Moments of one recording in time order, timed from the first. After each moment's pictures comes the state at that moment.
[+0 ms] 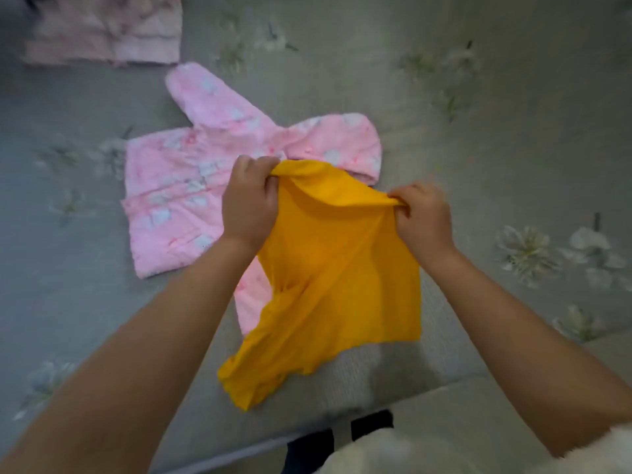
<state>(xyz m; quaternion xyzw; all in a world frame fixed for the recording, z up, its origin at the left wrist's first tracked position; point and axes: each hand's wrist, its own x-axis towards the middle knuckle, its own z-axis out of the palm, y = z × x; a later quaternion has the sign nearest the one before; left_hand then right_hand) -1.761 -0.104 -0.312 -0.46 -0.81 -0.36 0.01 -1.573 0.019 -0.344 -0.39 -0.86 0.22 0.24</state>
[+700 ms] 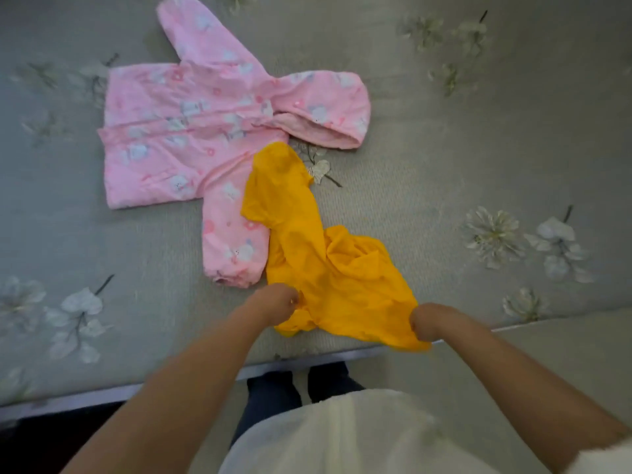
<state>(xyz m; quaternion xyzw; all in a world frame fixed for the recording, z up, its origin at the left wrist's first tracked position) -1.613 -0.189 -0.448 -0.47 -0.76 0.07 -0.46 -1.405 -0.016 -0.433 -0.20 -0.77 0.12 -0.59</state>
